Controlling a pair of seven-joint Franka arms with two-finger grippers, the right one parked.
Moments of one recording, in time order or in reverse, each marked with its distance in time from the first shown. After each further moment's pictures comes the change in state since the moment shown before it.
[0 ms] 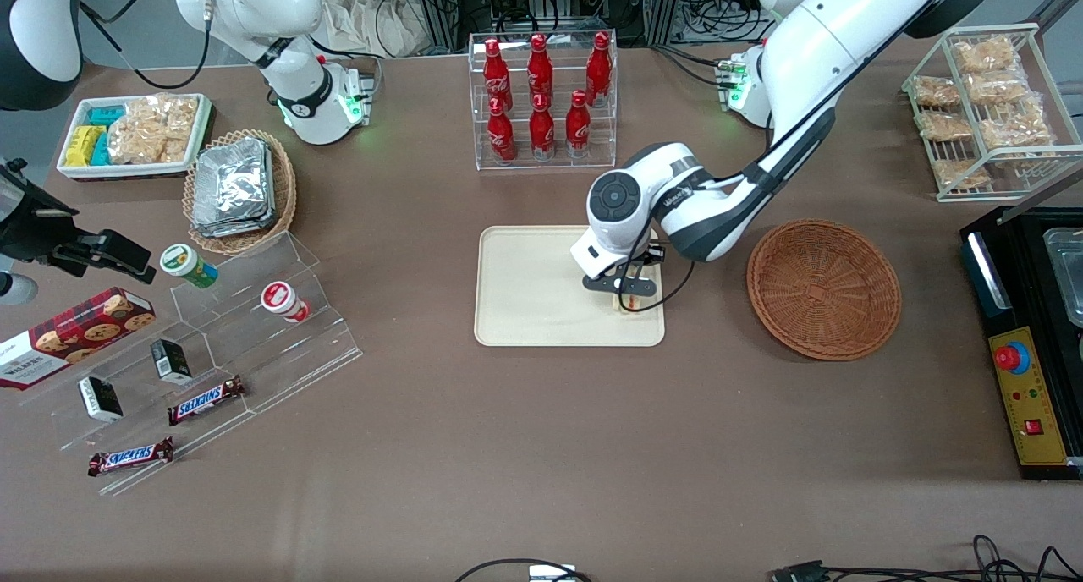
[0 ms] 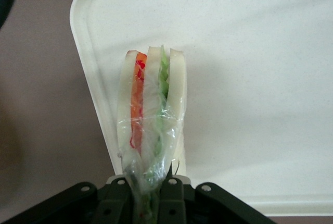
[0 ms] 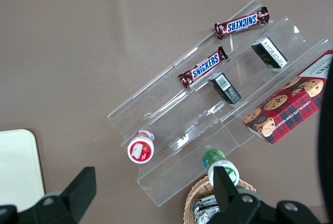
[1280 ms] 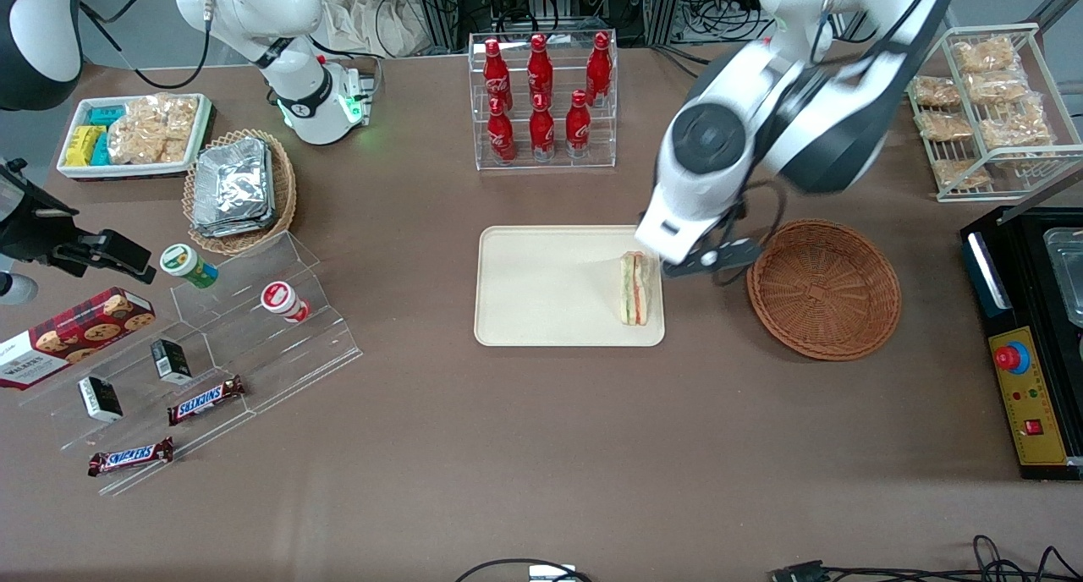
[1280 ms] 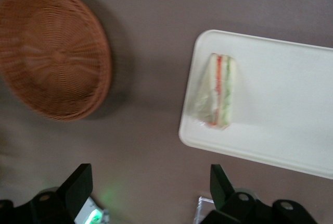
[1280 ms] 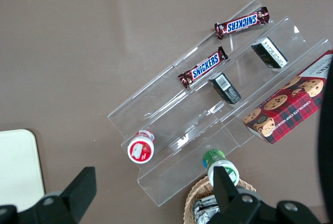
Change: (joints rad) arm 0.094 -0.352 0.031 0.349 -0.312 -0.593 0.042
